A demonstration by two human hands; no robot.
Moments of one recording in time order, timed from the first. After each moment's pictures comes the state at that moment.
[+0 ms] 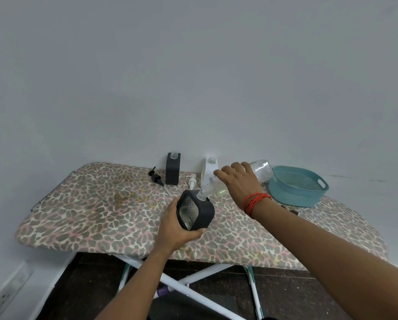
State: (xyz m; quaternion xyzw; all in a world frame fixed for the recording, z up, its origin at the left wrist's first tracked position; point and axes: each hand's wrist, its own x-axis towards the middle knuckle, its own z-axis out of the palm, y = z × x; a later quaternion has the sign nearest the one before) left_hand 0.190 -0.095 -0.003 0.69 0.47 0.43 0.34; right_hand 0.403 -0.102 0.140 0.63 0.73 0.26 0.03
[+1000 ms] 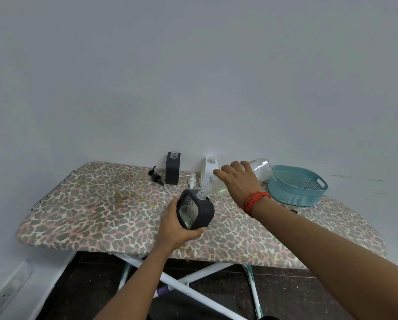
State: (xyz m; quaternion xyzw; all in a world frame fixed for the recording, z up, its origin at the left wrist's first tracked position) left_hand 0.191 -0.098 0.003 0.69 0.47 0.43 0.34; right_hand 0.400 -0.104 0.144 0.63 0.73 0.26 0.04
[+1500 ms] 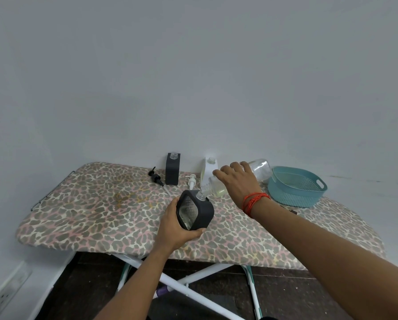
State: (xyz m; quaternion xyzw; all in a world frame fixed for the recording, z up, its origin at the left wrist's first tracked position) left_hand 0.191 -0.098 0.001 0.69 0.48 0.43 0.34; right_hand 0.399 -0.105 0.145 0.63 0.73 0.26 0.05
